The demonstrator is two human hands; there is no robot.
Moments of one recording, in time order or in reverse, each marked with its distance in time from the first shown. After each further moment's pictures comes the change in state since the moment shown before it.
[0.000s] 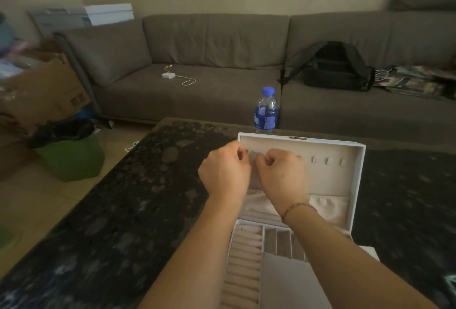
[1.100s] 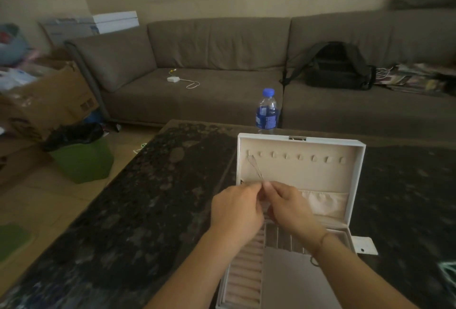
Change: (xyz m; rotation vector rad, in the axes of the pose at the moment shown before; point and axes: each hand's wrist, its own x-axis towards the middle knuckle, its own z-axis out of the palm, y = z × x) left_hand -0.065 -0.022 -0.022 0.147 -0.382 0.374; right_hand -0.054 0.028 -0.021 0.313 -0.442 0.067
